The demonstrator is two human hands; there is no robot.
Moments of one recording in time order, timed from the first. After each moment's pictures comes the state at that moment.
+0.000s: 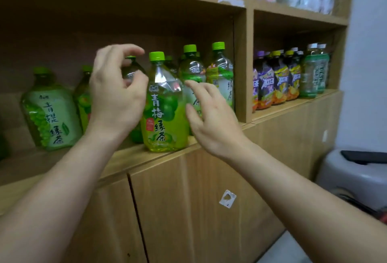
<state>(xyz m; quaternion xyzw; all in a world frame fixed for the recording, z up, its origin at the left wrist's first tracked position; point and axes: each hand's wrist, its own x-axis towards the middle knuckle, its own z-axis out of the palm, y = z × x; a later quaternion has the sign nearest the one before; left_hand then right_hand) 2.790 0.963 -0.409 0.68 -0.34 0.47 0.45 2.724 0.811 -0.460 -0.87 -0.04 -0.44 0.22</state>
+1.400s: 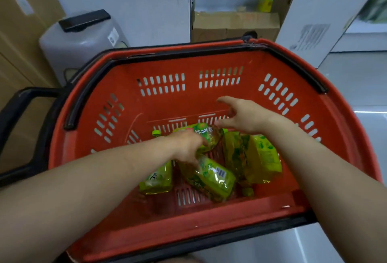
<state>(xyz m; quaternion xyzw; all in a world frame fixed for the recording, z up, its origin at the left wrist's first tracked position) 2.374 0.488 -0.826 0.48 -0.83 -0.18 -0.21 2.200 0.473 -0.749 -0.77 0.57 -0.03 0.28</state>
